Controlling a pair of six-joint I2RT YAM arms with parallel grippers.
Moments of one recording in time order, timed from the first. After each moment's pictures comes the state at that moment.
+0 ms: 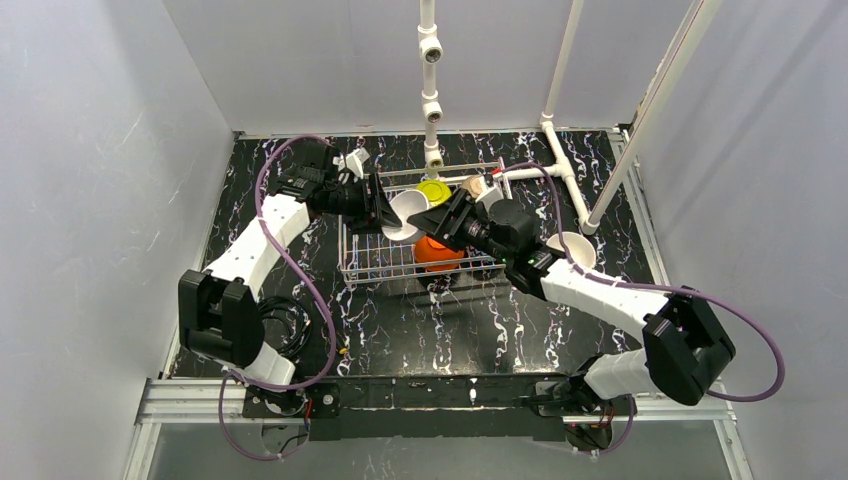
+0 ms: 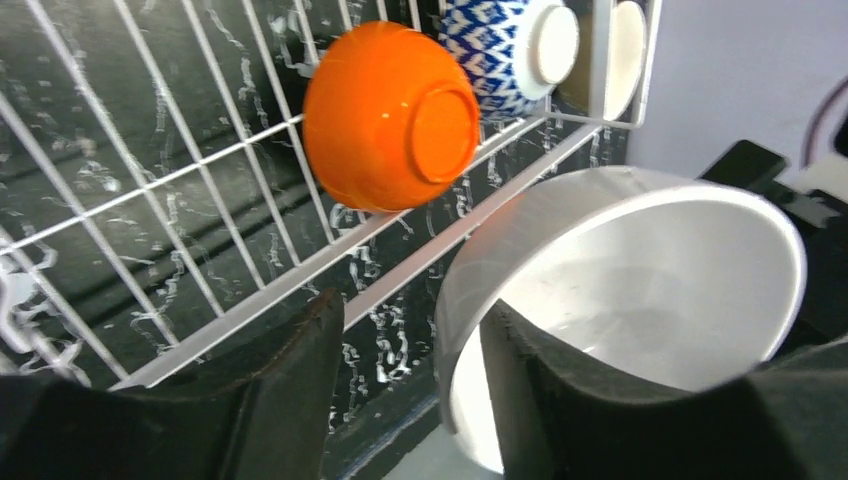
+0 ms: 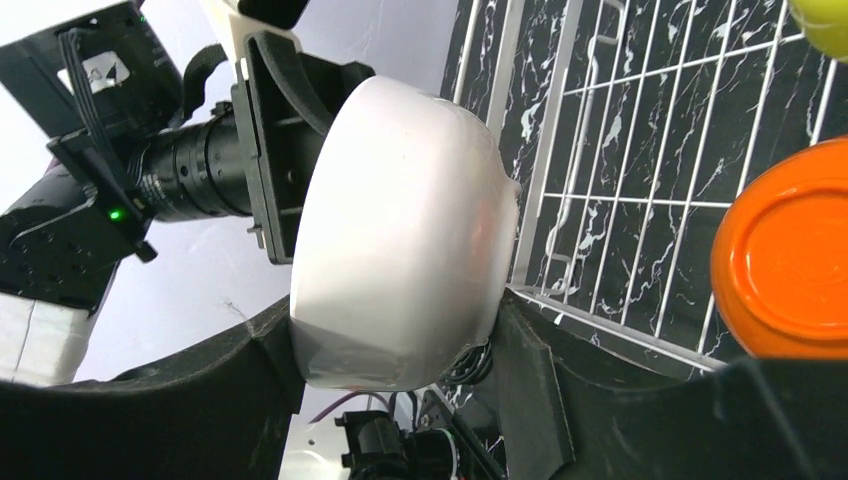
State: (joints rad) left arm -0.29 1.54 1.30 -0.68 0.63 -0.51; right arm 0.77 1.34 0.80 0.40 -0.16 1.15
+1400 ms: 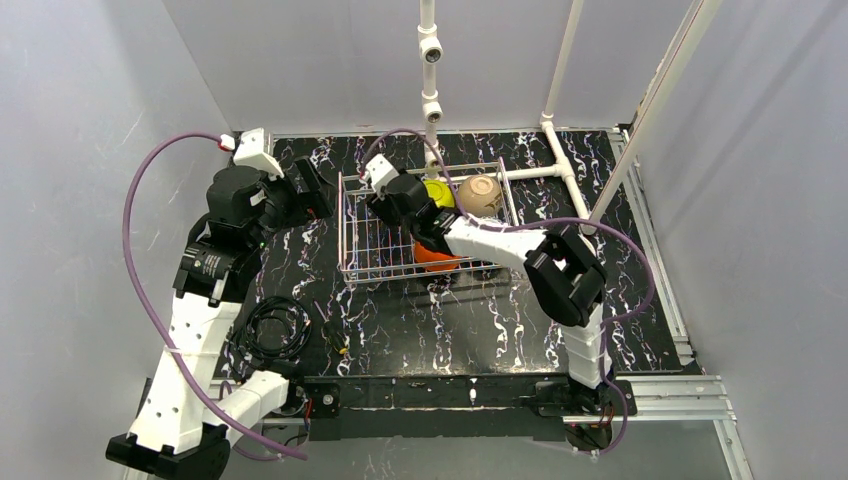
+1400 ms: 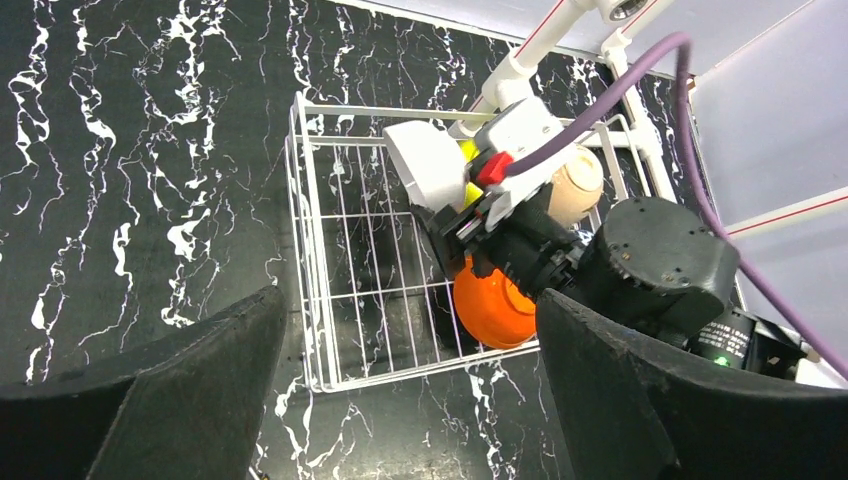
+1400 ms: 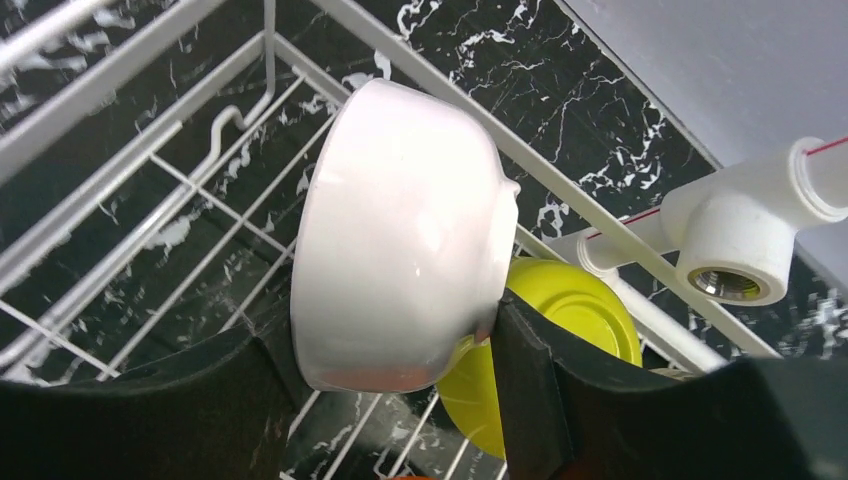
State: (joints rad) left arm -0.27 0.94 1.31 -0.72 -0.04 -0.41; right arm 0.91 2.00 1.50 0.10 0.31 -0.17
